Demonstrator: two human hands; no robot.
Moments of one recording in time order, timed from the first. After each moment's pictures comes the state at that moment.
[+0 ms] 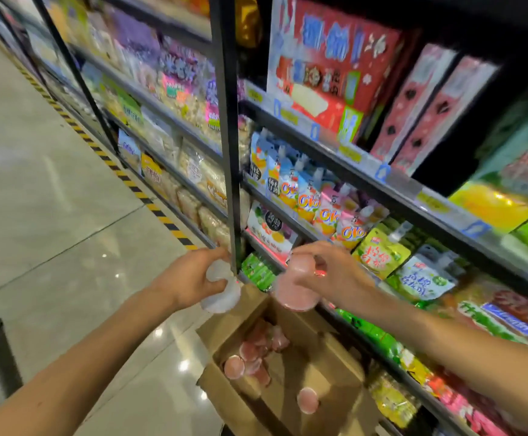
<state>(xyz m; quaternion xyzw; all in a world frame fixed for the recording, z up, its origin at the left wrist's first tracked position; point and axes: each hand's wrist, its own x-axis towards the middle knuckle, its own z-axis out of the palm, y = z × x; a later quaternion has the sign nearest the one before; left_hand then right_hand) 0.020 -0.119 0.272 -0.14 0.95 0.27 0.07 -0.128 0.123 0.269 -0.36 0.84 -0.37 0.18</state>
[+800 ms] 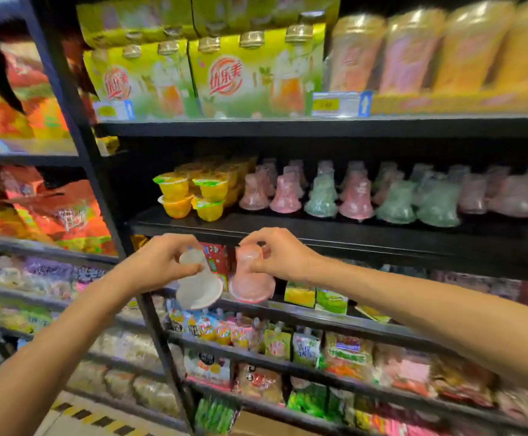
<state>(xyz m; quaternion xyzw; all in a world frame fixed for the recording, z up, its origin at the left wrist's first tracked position) -0.044 -0.046 0.661 0.14 0.97 0.19 -0.09 -0.103 0.203 0.634 -0.34 0.88 -0.33 -0.07</state>
